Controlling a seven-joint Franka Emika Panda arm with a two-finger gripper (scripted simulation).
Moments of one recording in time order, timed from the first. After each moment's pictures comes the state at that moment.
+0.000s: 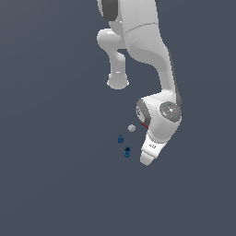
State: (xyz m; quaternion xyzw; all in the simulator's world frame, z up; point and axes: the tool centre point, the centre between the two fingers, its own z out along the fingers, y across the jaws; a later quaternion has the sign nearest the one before) arm 0.057 0.161 0.048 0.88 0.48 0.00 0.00
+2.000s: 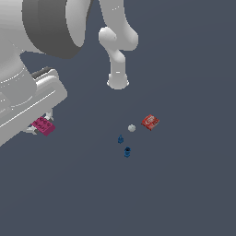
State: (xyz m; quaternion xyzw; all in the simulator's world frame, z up) arm 0.109 -0.212 0.332 0.88 0.48 0.00 0.00
